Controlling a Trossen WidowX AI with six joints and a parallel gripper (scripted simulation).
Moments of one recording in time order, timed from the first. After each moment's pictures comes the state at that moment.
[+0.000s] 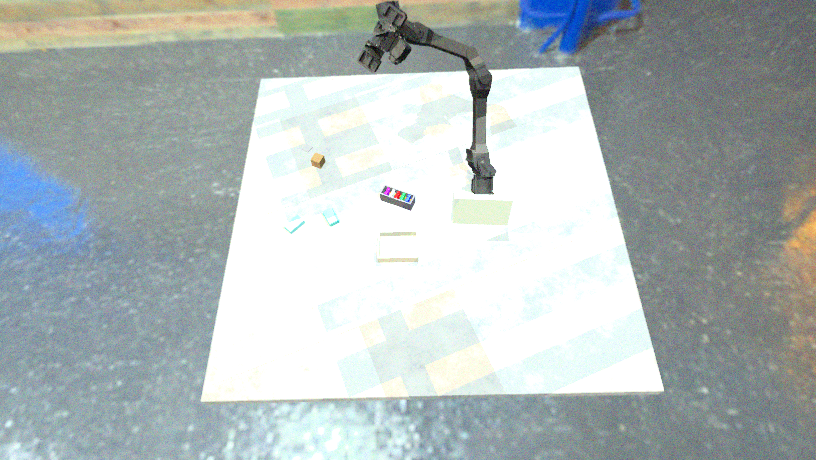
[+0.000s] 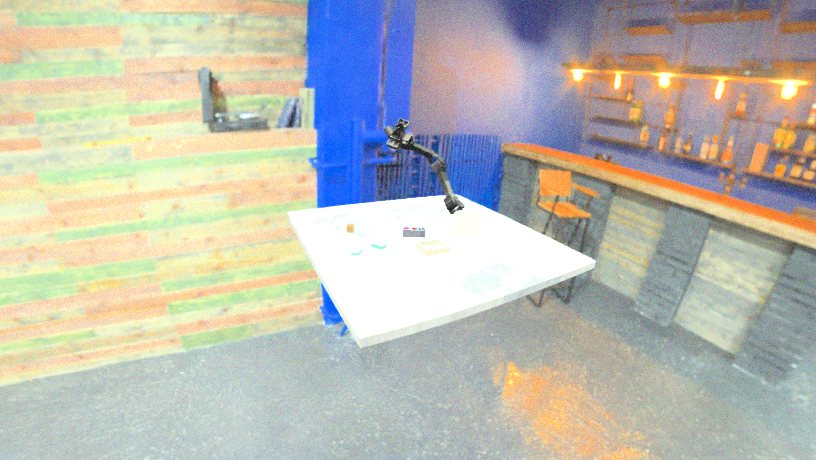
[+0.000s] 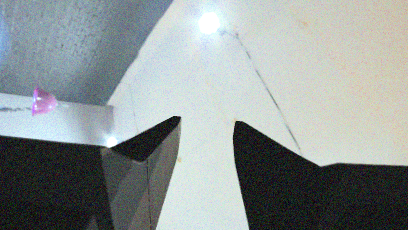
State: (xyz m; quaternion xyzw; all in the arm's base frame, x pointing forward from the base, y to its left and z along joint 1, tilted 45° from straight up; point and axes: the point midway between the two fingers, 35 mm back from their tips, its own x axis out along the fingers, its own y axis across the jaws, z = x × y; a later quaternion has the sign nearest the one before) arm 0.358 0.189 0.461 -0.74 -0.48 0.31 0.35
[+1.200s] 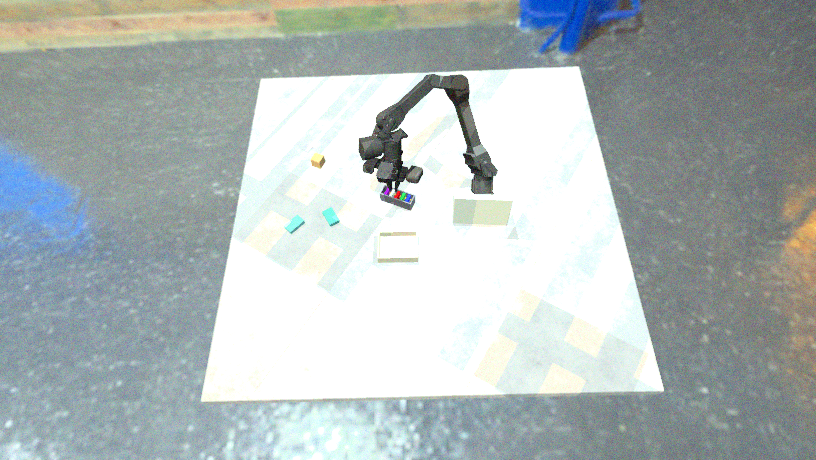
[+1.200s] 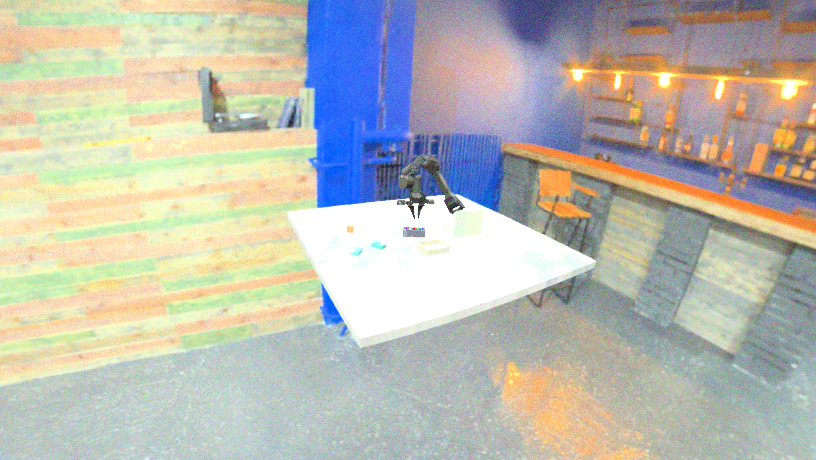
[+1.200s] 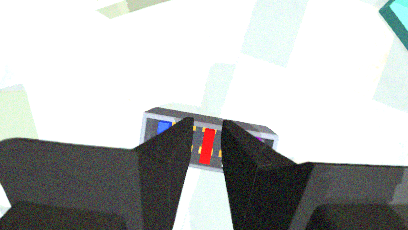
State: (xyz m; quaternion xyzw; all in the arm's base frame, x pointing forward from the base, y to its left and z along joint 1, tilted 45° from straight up) arm 0.305 0.037 0.043 -0.52 0.68 0.23 0.46
